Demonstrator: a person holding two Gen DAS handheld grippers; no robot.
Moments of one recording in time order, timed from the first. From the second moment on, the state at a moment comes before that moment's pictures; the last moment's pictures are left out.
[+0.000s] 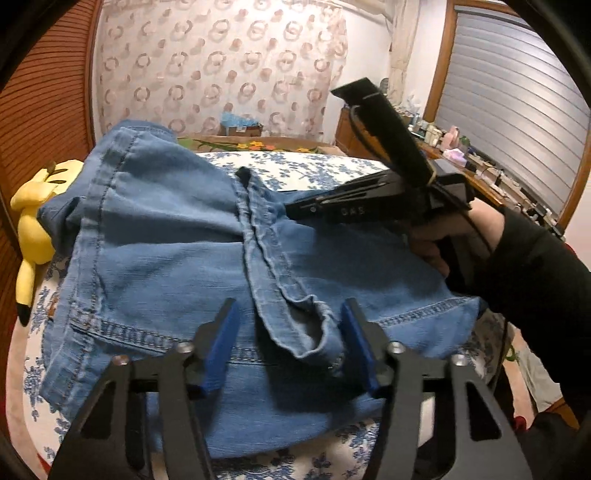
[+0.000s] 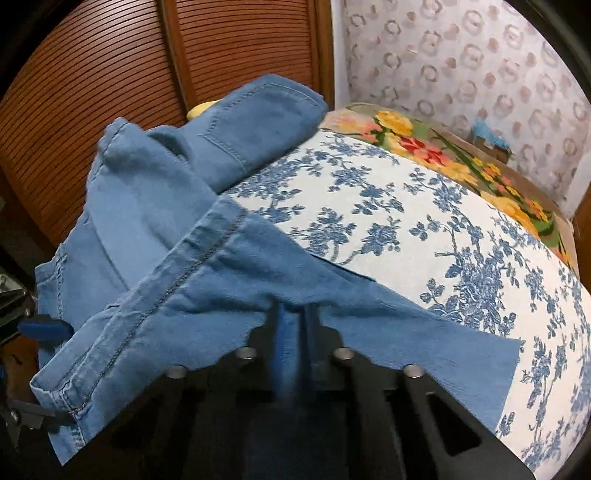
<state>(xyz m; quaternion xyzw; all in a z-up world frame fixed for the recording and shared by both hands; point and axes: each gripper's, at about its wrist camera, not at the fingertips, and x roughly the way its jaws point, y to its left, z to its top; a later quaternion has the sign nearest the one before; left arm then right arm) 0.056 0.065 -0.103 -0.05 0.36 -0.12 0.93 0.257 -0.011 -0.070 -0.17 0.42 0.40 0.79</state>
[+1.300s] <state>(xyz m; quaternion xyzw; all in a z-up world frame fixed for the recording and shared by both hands) 0.010 0.141 -0.069 -0.06 0.31 -0.06 0.95 0.189 -0.004 -0.003 -0.14 0.27 0.45 0.84</state>
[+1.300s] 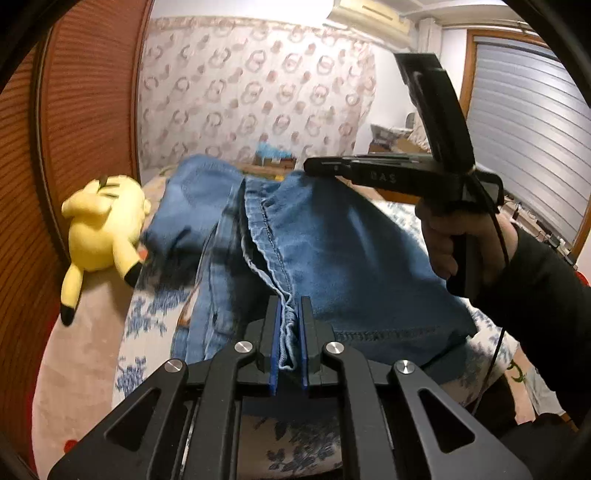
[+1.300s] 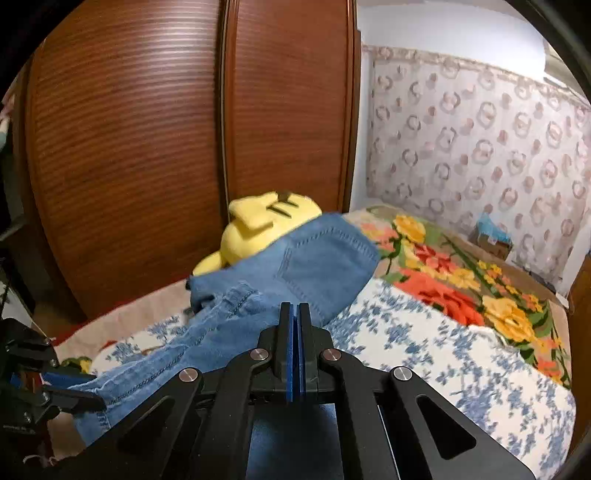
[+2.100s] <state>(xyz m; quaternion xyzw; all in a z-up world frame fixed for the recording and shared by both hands) 0.023 0.135 -0.076 -0.05 0.32 -0.04 0.94 0.148 -0.139 0.005 -0.11 0.34 0.35 0.87</state>
